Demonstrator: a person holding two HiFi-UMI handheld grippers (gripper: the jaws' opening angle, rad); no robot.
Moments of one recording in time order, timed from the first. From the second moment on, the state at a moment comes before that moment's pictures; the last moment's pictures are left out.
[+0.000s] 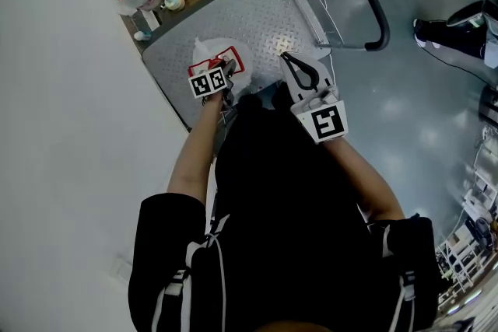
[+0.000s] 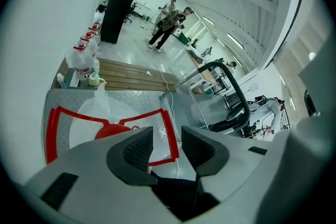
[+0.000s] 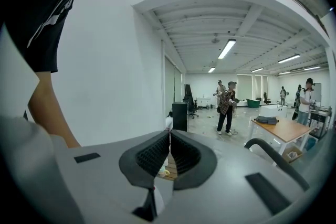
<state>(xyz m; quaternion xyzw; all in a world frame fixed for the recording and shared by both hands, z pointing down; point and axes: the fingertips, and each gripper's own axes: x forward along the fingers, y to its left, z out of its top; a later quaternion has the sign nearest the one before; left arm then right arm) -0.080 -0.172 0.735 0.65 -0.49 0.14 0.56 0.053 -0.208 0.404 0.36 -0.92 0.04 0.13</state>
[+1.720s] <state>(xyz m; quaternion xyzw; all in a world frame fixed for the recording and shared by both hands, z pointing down) -0.076 -0.163 0.488 0.72 -0.59 -0.10 0.36 -0.015 -0.193 0.372 0.26 -0.96 0.07 0.06</state>
